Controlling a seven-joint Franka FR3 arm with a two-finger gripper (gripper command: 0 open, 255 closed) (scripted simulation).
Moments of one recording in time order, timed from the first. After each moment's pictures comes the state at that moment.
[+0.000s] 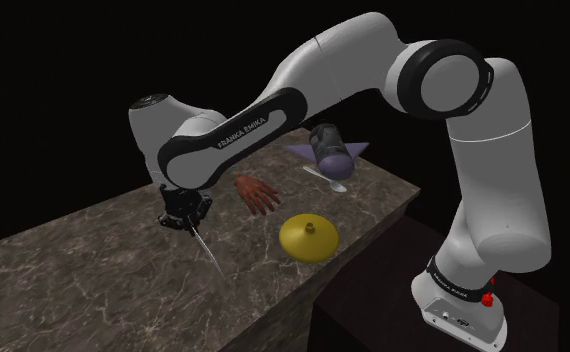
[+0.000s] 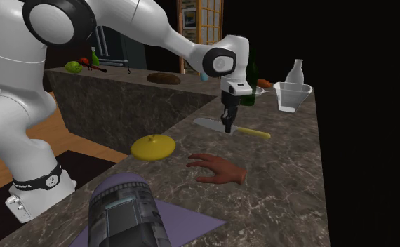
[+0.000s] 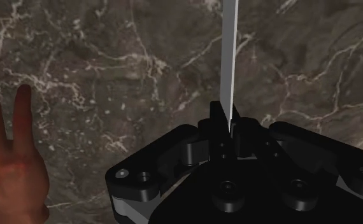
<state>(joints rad) 0.28 0.51 0.42 -1.61 -0.21 2.06 0.90</state>
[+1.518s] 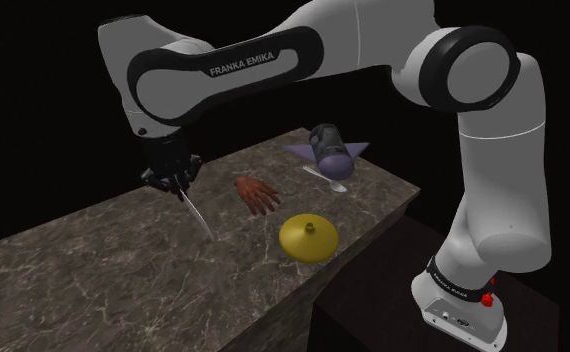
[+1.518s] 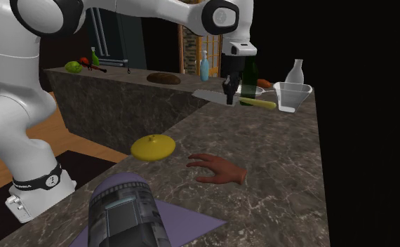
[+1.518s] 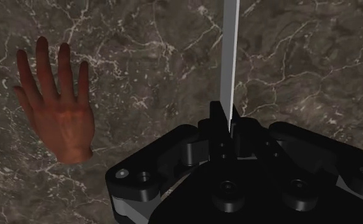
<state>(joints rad) 0.28 0.43 0.44 -1.41 -0.17 1.79 0.87</state>
